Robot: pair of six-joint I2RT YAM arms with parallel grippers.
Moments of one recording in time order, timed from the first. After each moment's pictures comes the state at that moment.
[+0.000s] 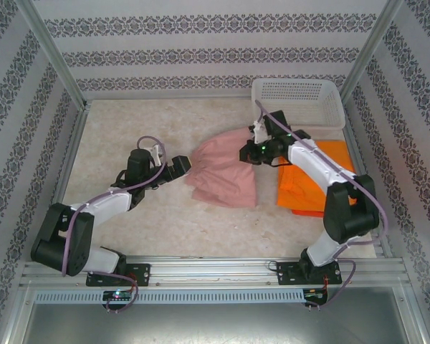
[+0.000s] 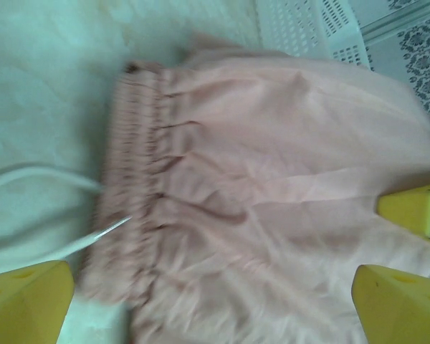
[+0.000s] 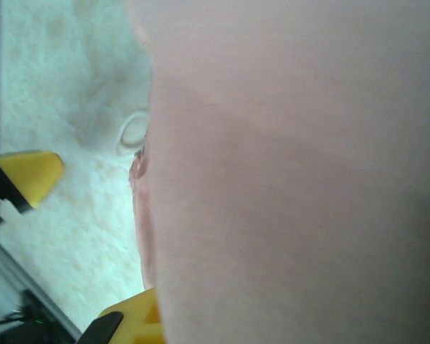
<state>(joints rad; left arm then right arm) -0.28 1.37 0.59 0.29 0.45 -0.78 0.28 1.62 1.28 -0.71 -0.52 0.35</state>
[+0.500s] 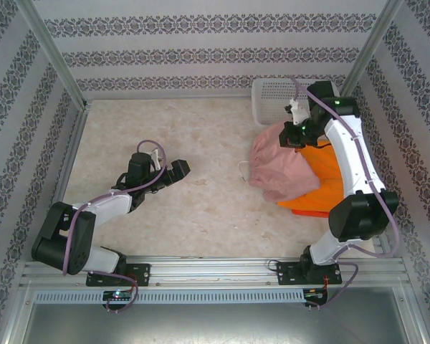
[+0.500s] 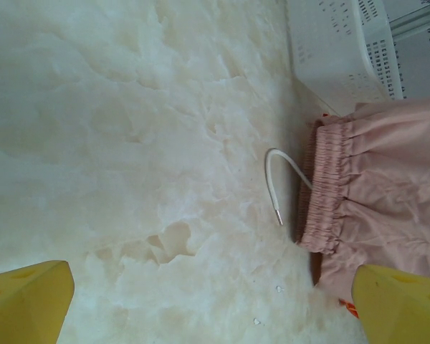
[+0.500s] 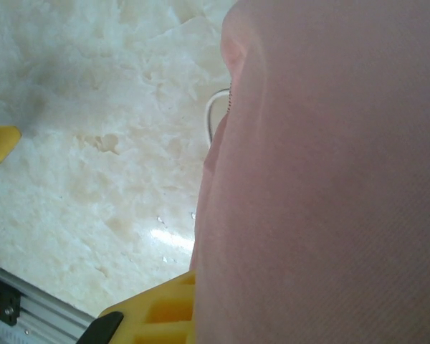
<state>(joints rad) -0.28 1.39 0.55 0.29 0.43 -0.79 0.05 1.64 1.77 -1.39 -0.40 0.00</state>
